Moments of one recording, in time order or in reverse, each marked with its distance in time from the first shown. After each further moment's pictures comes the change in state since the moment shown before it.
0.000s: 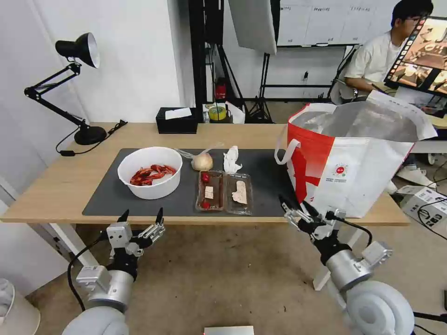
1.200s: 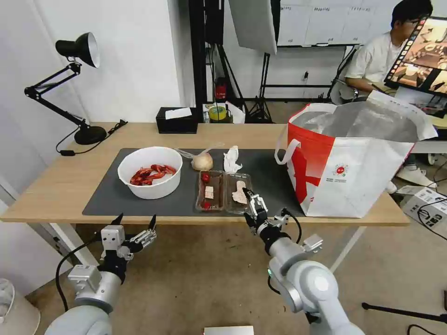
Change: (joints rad) left arm 0.012 0.126 -0.056 0.065 -0.057 -0.005 0.029; right arm 0.177 0.221 -0.268 -0.184 0.344 0.202 0.286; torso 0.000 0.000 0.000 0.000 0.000
